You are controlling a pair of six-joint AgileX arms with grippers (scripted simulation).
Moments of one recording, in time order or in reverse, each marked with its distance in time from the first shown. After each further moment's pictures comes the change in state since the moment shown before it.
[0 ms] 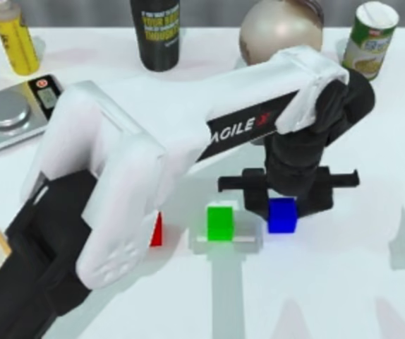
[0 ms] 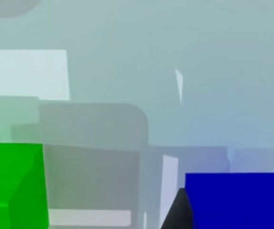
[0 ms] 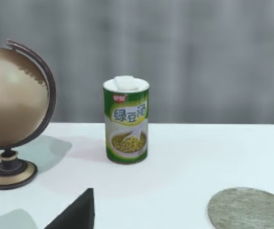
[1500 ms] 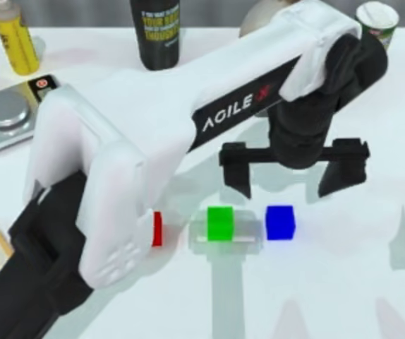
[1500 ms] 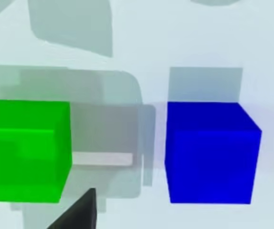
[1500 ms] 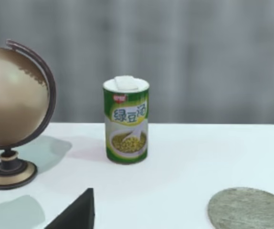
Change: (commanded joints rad) left arm 0.011 0.016 0.226 -0.213 0.000 -0.004; right arm 0.000 0.000 0.000 0.000 0.000 0.000
